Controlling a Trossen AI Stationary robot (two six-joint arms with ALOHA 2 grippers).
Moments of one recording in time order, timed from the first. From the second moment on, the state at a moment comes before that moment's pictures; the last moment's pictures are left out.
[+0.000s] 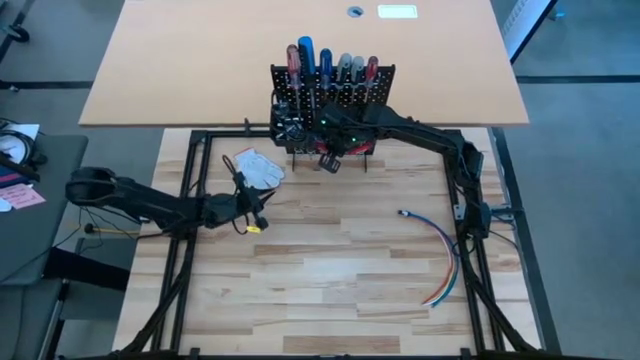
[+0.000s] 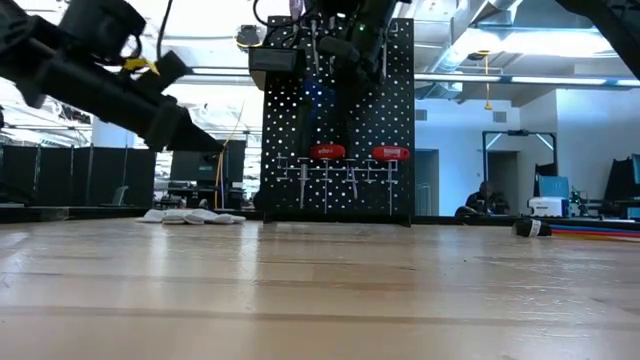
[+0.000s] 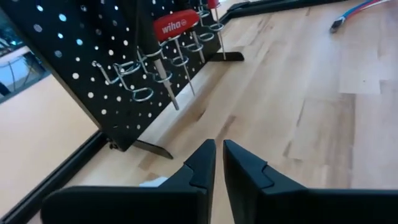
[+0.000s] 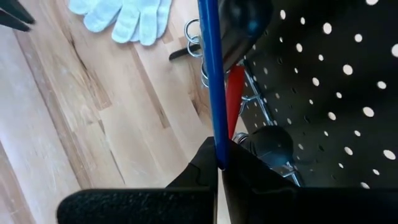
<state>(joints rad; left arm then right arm) -0.01 1.09 0.19 0.61 -0.62 0.13 -0.35 2.03 2.09 -1.14 0.16 0.03</state>
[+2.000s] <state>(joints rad) 0.38 1.60 0.58 0.95 -0.49 0.32 -0.35 2.03 2.09 -1.11 0.16 0.03</state>
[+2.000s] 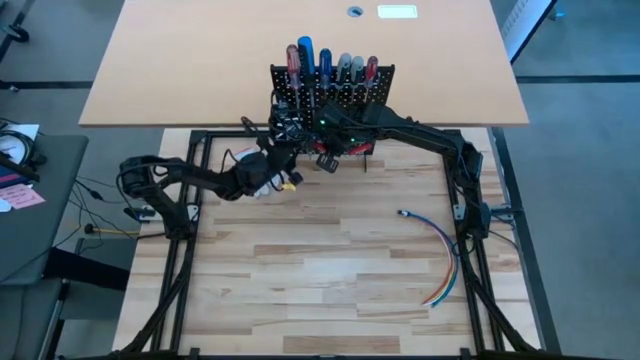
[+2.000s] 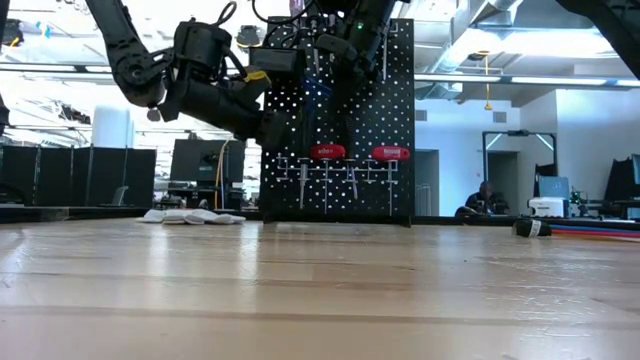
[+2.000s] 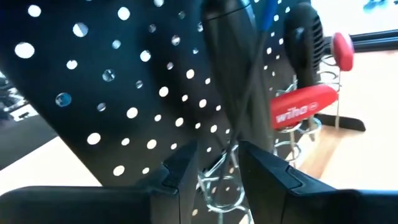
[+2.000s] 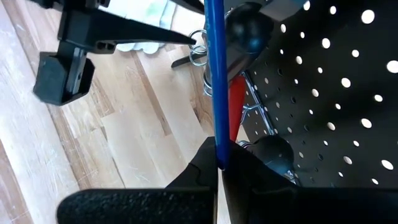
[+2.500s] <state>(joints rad) 0.42 1.61 0.60 0.91 -0.30 0.35 -0.34 2.03 2.09 -1.11 0.15 0.03</state>
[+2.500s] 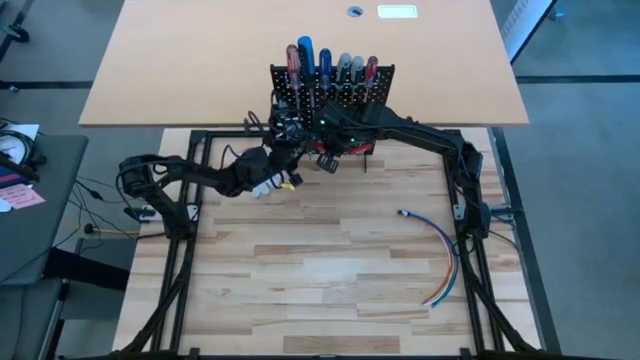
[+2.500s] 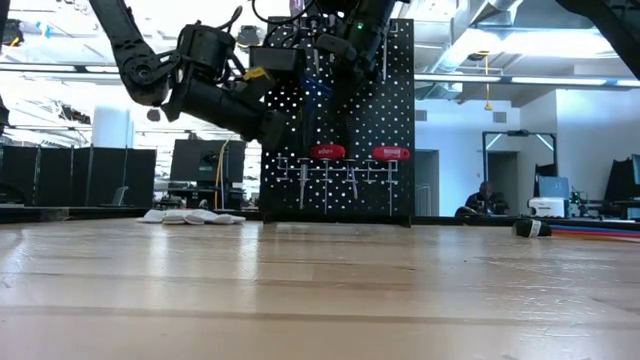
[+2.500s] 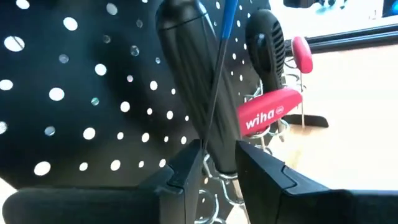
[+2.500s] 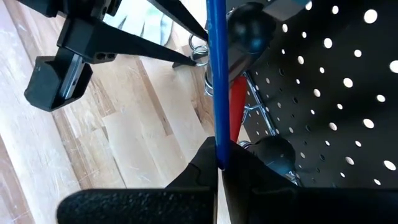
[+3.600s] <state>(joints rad) 0.43 1.61 0.63 0.87 -0.29 0.27 -0.33 2.03 2.09 -1.09 0.16 0.02</state>
